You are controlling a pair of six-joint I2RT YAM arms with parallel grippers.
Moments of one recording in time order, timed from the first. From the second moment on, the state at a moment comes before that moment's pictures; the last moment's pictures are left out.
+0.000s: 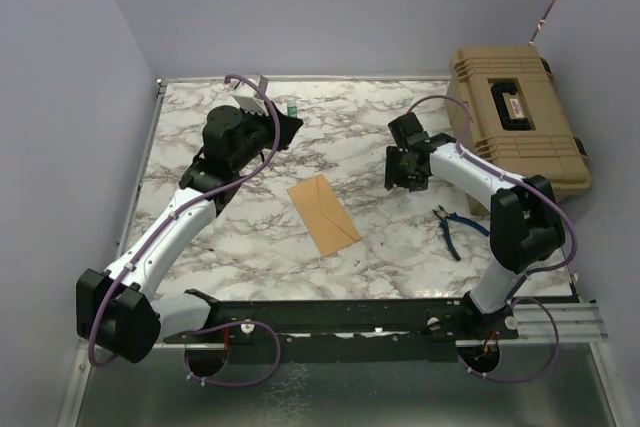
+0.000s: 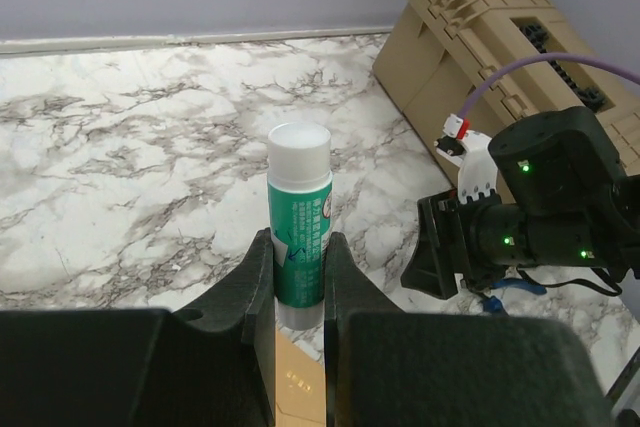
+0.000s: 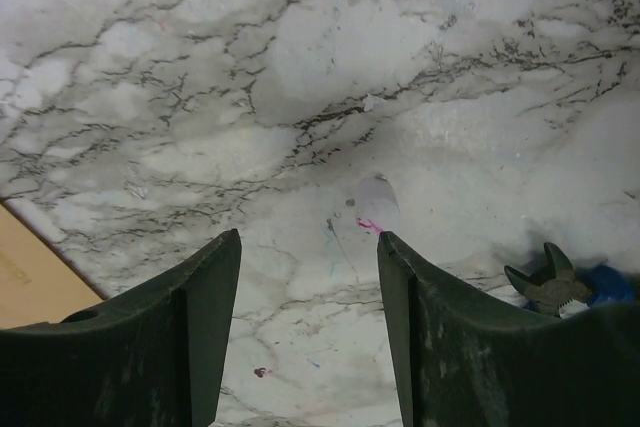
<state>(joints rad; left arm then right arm) -0.42 1.20 1.01 0.10 0.19 -0.38 0.43 1.72 1.23 -0.66 0.17 0.46</state>
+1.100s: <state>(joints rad) -0.42 1.20 0.97 0.13 0.27 -0.40 0.36 1.77 1.12 -0.56 0.19 0.47</state>
